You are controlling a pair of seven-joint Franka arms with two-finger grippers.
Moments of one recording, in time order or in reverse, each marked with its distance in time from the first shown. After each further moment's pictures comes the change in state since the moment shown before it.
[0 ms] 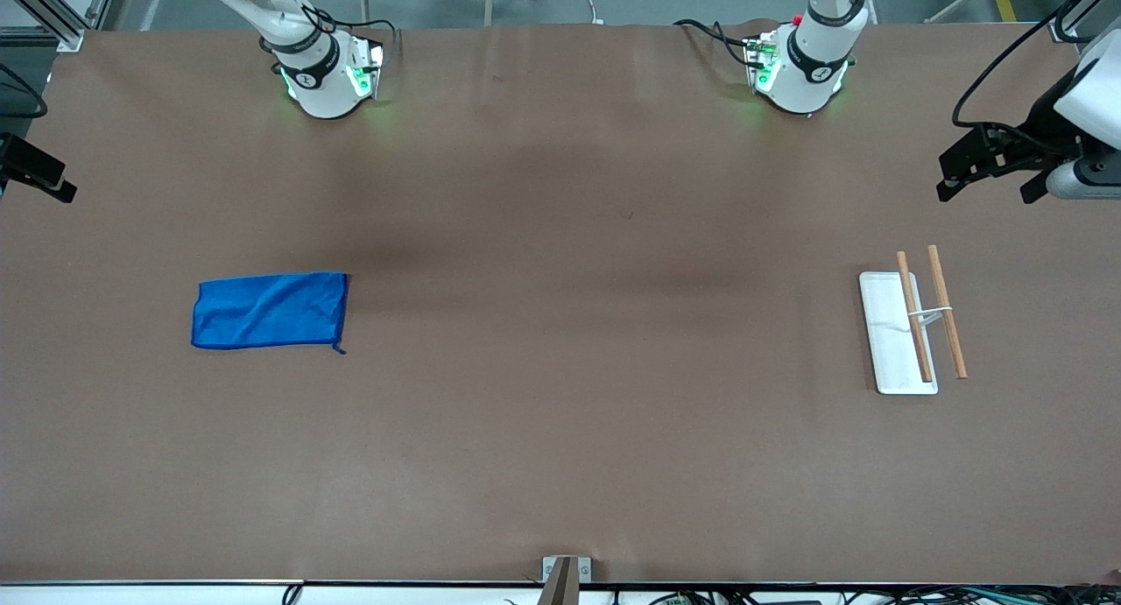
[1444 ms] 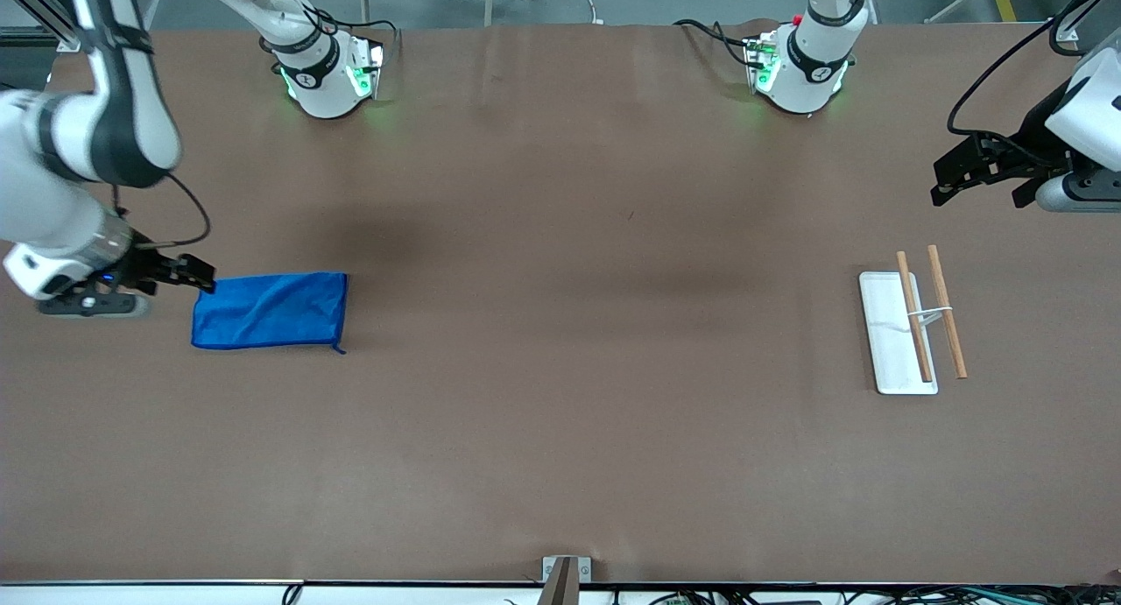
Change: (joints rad) left arm 0.002 0.025 0.006 -0.002 -0.009 -0.001 0.001; right arm 0.000 0.114 0.001 -0.676 0.000 0.835 -0.143
